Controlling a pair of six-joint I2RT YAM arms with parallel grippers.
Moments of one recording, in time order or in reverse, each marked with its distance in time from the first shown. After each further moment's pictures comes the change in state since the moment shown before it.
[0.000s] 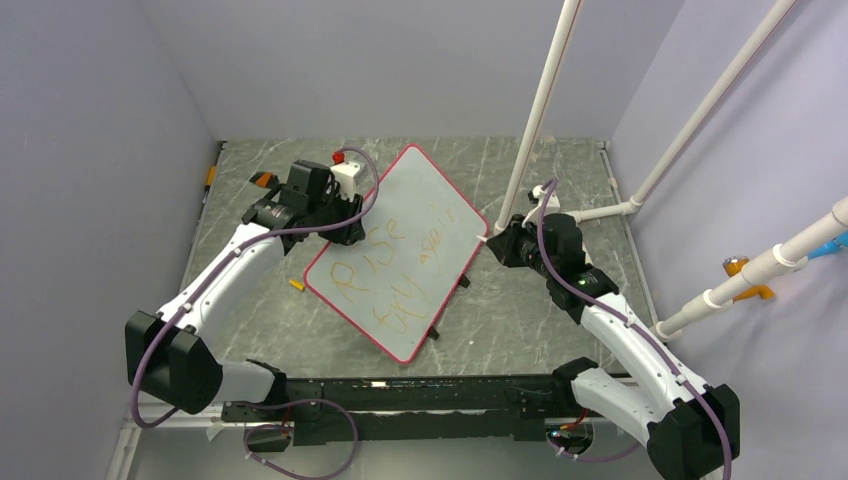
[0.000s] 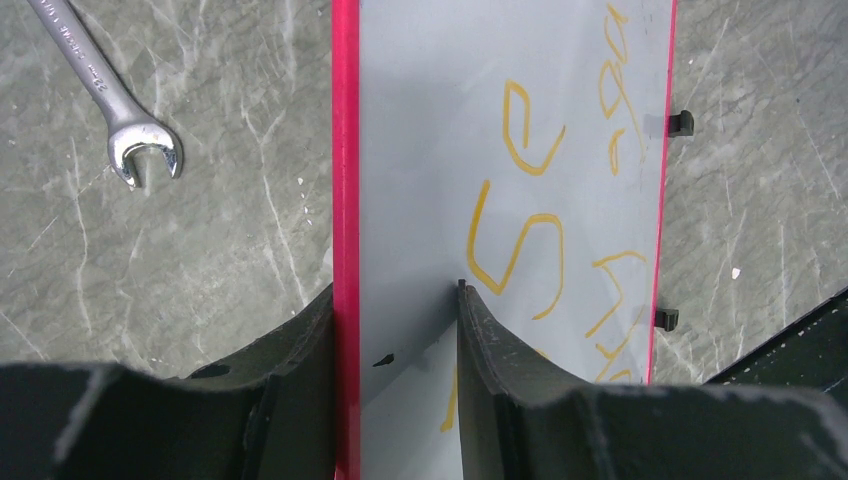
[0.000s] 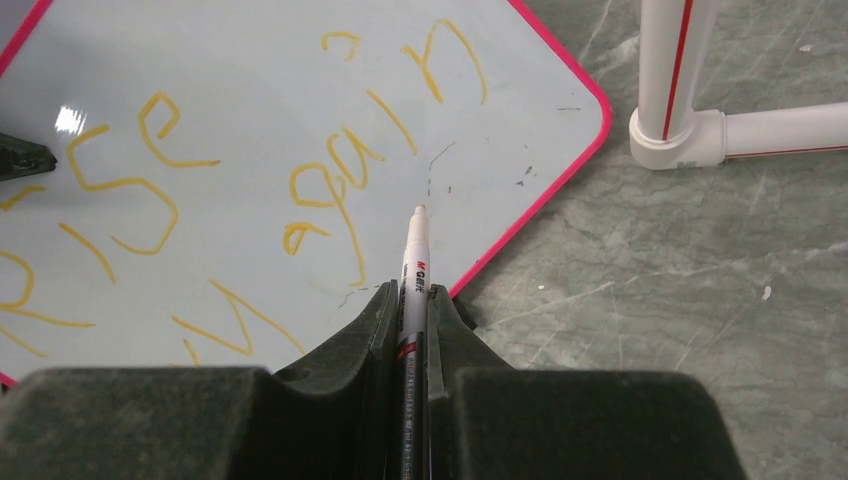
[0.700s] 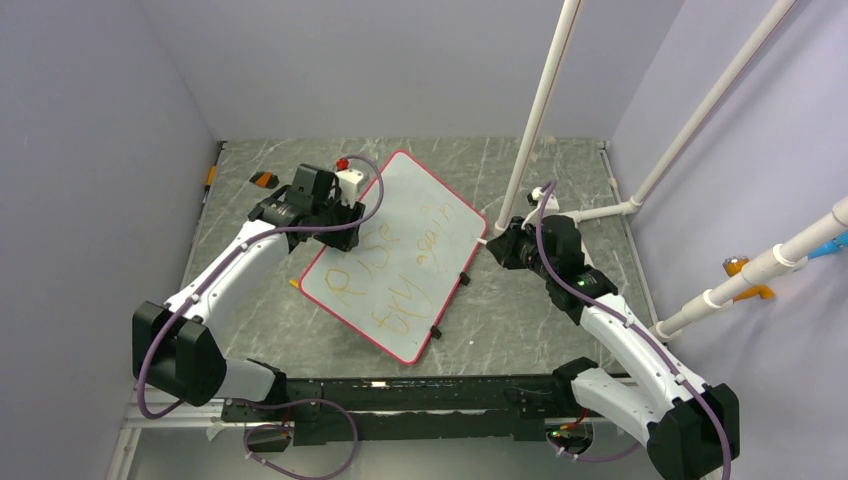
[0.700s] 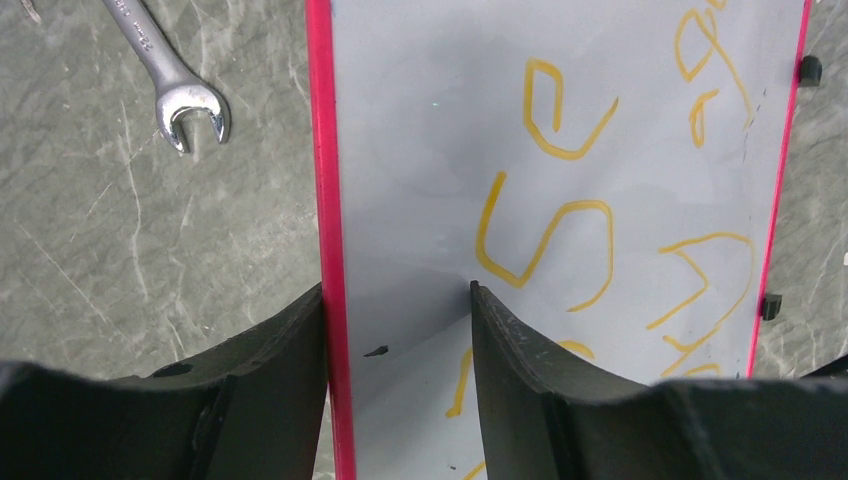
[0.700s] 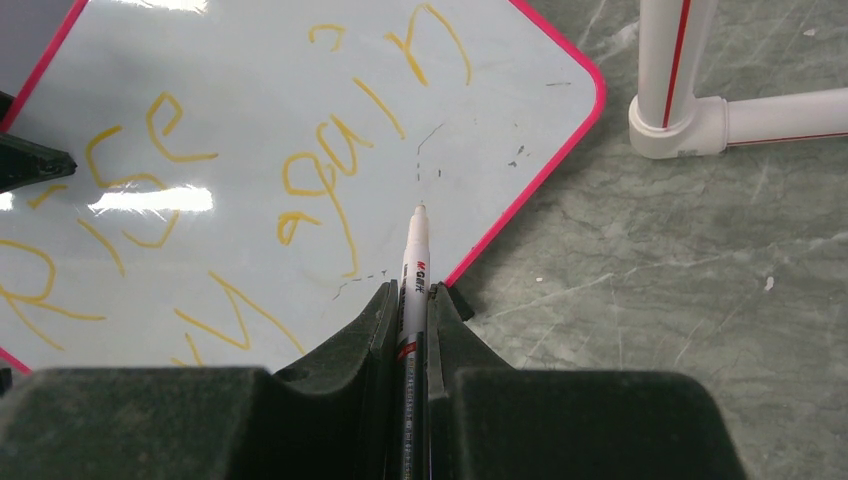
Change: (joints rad) left arm 0.003 0.033 -0.009 -0.034 -0.087 0.073; right arm 0.000 0.000 -0.015 0.000 0.000 0.003
